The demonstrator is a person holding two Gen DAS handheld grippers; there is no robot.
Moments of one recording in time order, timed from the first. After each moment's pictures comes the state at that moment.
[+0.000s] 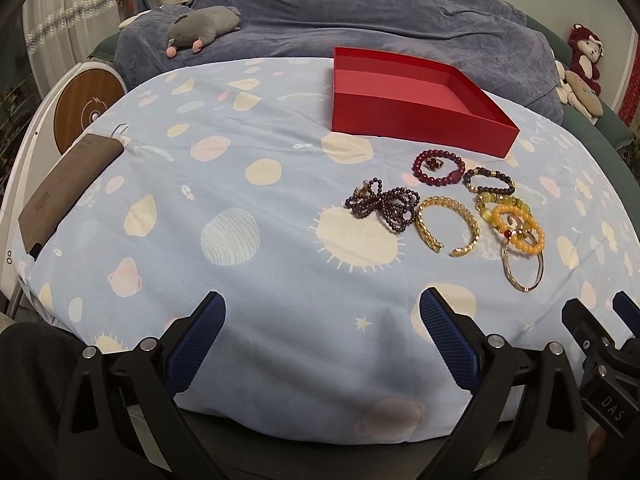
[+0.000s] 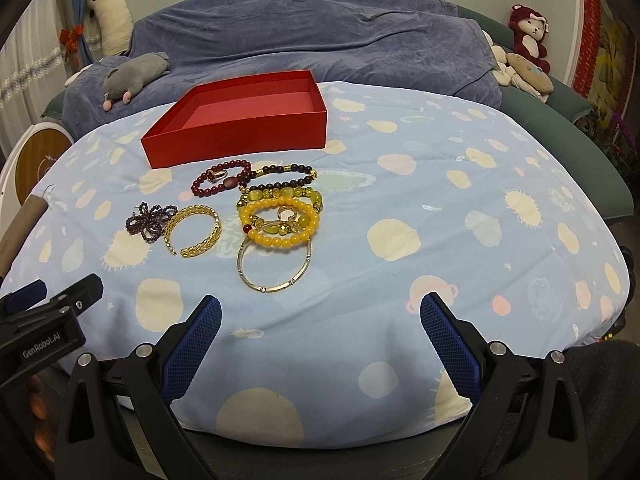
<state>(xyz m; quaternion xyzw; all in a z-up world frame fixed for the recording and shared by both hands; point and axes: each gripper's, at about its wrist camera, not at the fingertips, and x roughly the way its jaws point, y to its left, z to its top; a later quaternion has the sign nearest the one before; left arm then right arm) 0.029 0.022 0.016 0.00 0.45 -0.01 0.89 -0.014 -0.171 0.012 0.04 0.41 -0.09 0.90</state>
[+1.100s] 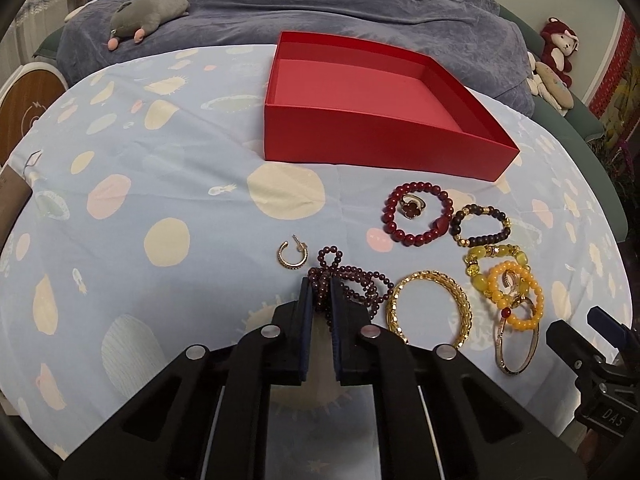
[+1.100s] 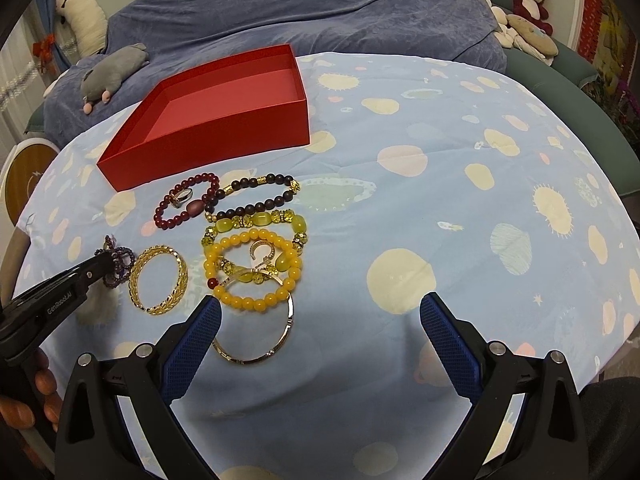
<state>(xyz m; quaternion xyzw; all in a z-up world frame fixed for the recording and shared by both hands) 0.117 0.002 -0.003 -0.03 0.47 -0.10 0.87 0.053 -0.197 0.001 0.09 0.47 -0.09 0.88</state>
